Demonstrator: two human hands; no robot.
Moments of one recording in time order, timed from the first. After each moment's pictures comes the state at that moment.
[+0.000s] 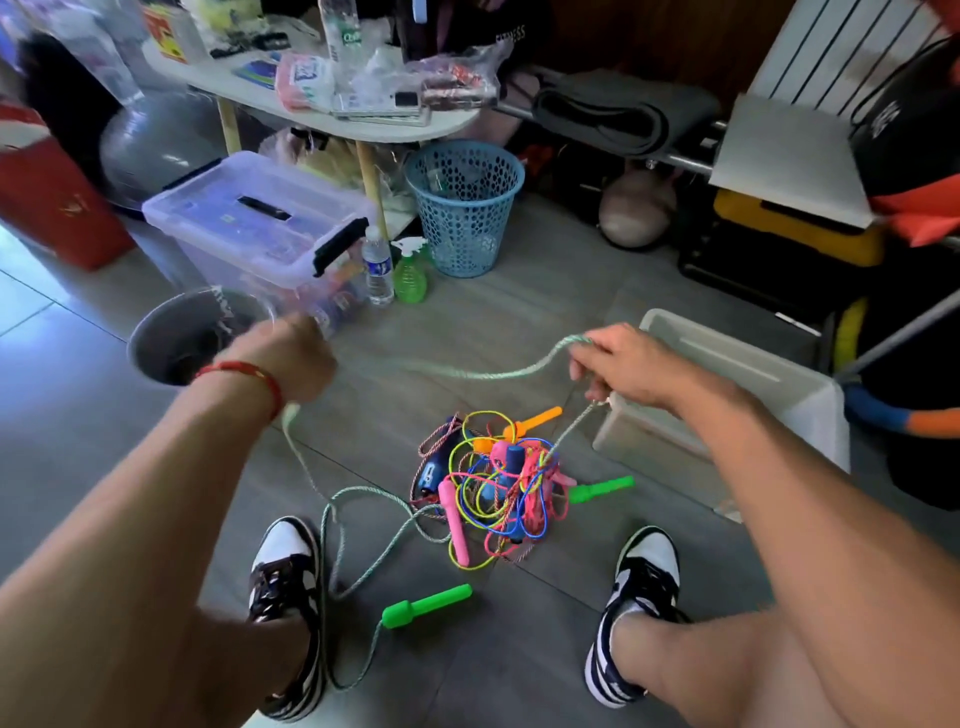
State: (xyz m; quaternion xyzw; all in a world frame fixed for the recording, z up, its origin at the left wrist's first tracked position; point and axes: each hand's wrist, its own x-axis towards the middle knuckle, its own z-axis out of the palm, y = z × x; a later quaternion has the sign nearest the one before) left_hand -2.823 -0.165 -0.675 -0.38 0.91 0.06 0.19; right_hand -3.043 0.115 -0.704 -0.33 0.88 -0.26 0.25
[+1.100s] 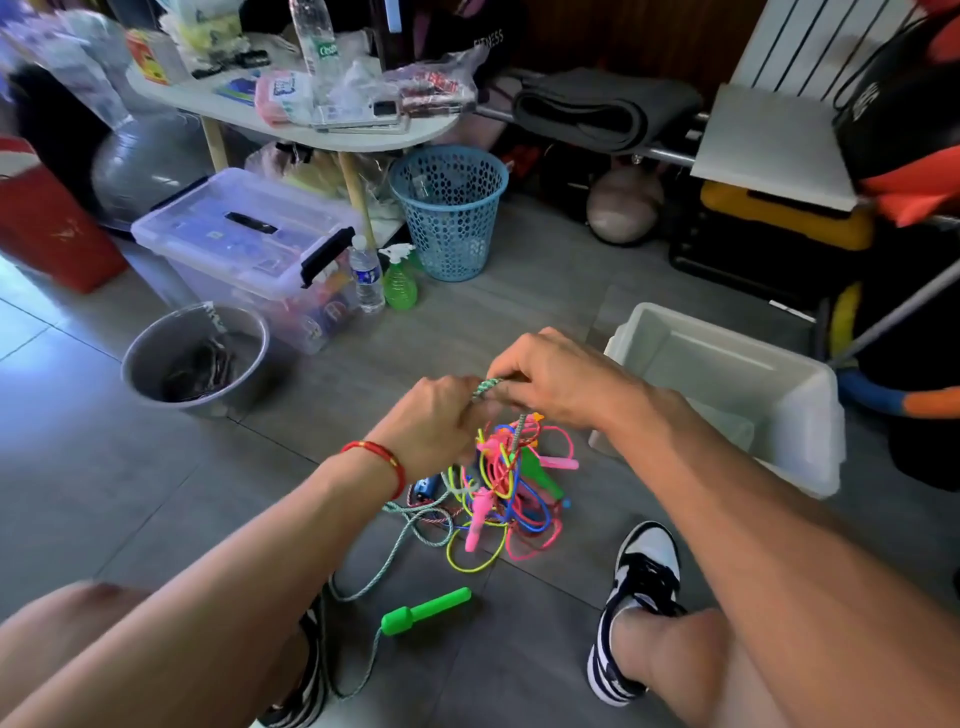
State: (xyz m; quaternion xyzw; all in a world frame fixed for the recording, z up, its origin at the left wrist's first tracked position) left_hand -2.862 -0.035 -0.706 -0.12 0.95 0.30 0.02; right_hand -2.998 0.091 -0.686 -0.53 0.82 -0.17 0.14
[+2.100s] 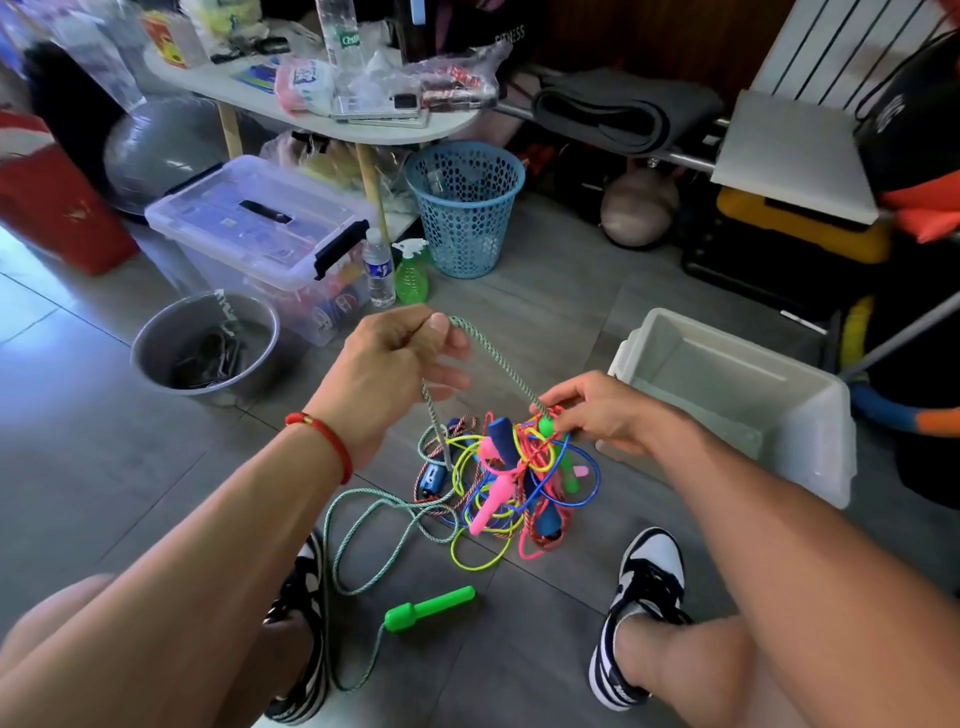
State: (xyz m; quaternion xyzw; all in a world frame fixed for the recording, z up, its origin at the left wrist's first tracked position) left_hand -2.839 -0.061 -0.658 -0.25 0.72 0.63 -0.13; right_hand -3.036 0.113 -0.778 -0.21 0.79 -0.38 0.44
